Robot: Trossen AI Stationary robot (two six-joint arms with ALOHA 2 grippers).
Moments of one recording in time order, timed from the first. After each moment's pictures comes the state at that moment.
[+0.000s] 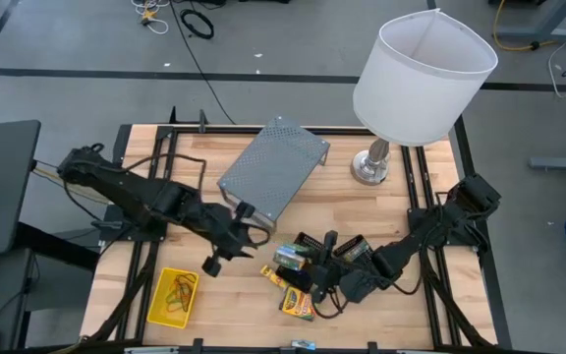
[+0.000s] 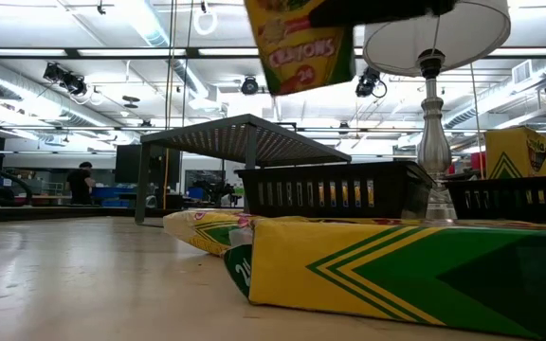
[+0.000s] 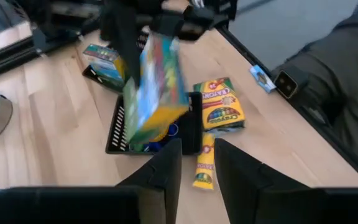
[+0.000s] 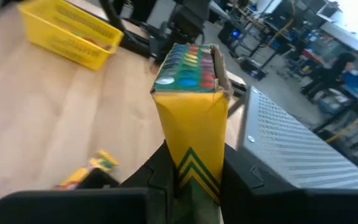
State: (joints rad) left arm -0.38 1.32 1.21 -0.55 -0.06 0.20; right arm 0.63 1.69 0.97 0.26 0.89 -0.17
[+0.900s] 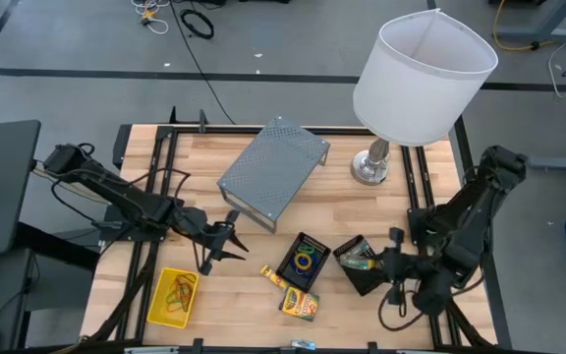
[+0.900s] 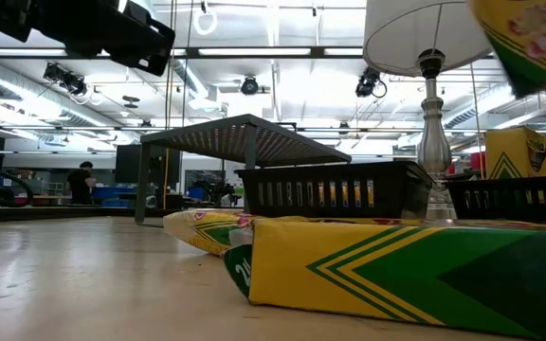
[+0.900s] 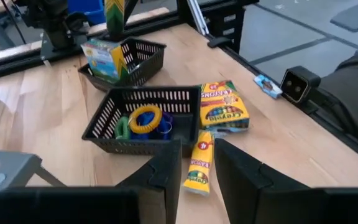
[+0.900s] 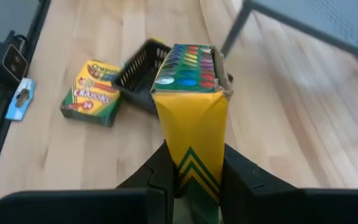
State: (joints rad) left arm -0.38 1.13 0.50 0.25 -0.04 0.15; right arm 1.00 1.25 0.97 -0.88 0.80 0.85
